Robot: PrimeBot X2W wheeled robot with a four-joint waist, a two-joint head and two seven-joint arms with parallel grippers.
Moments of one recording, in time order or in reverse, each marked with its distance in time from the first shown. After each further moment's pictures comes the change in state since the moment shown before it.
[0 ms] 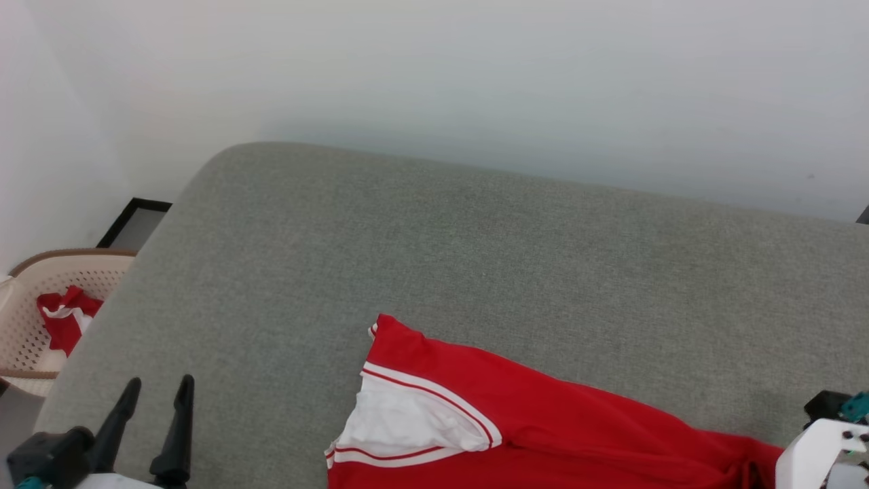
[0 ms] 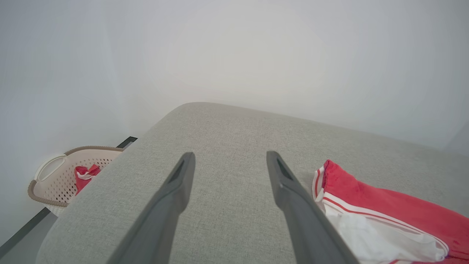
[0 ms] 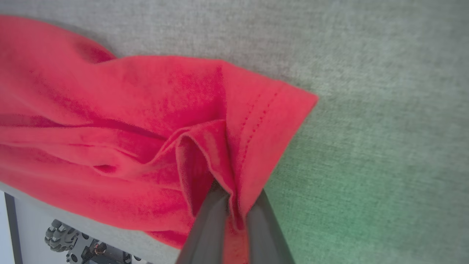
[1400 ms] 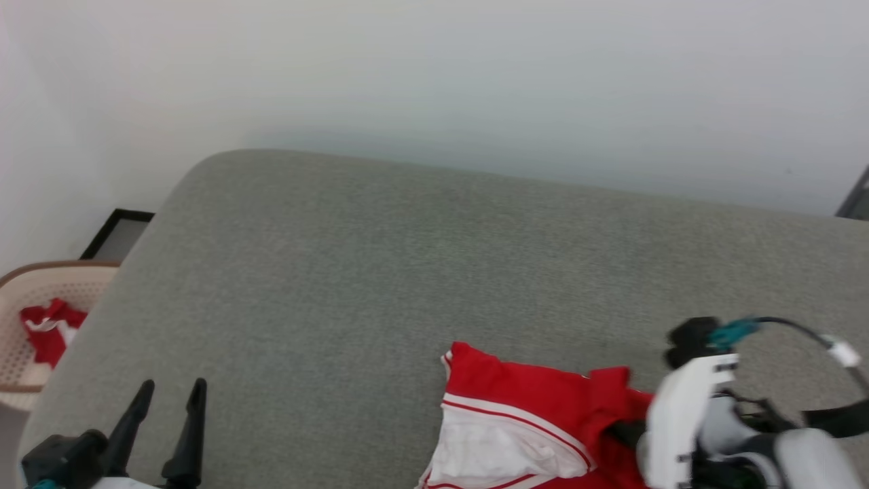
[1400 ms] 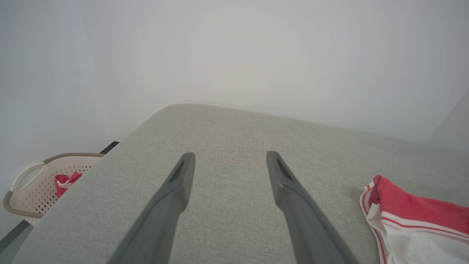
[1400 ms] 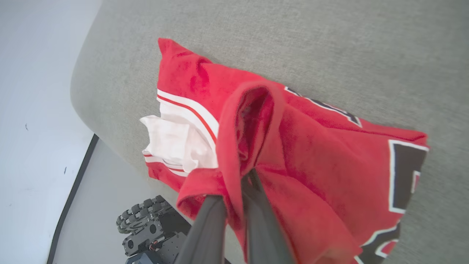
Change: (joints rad) left arm 0.010 -0.049 0.041 0.014 0.059 -0.063 0.007; right arm -0.023 0.134 0.167 -0.419 0.112 -0.001 0.113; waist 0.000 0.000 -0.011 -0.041
